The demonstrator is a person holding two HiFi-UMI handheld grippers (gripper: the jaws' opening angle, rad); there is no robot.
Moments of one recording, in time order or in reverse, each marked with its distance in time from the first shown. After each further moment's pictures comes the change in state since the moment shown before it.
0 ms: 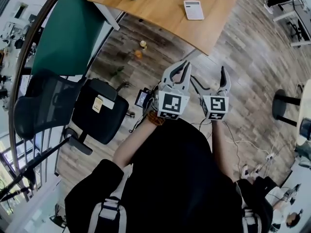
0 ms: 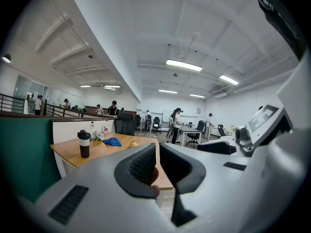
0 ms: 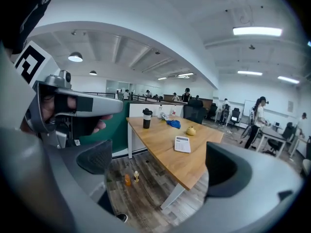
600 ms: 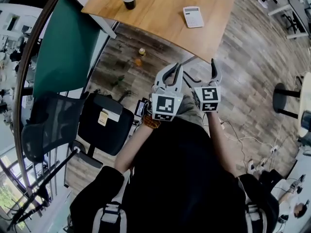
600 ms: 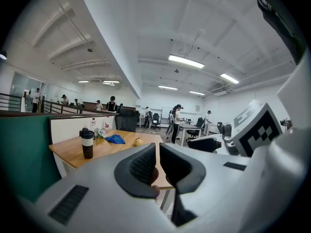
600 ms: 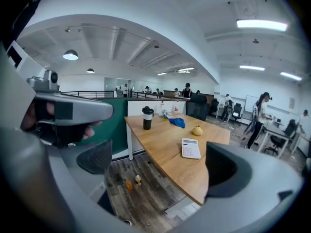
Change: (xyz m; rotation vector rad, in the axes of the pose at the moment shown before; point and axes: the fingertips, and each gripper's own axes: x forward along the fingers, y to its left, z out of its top) left arm 0.026 0.083 -0.009 -0.016 0.063 -0.029; right arm 0.103 0.027 0.033 0.024 0.055 0.012
